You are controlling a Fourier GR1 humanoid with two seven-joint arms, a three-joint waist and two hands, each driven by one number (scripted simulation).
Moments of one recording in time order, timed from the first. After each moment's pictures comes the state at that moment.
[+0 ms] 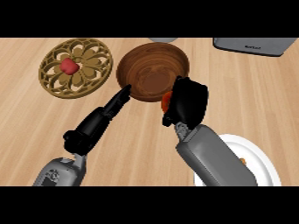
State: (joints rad) left arm -0.19 0.11 -0.28 -1.57 0.03 -0.17 0.08; right arm -0.61 -0.01 0.49 -1.34 1.21 0.07 1.08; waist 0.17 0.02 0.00
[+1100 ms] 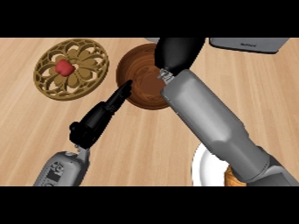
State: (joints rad) left arm -0.24 0.09 -0.26 -1.52 0.01 -0.15 0.07; right arm -1.09 -0.02 0.37 -0.94 1.41 -0.08 1.24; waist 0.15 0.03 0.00
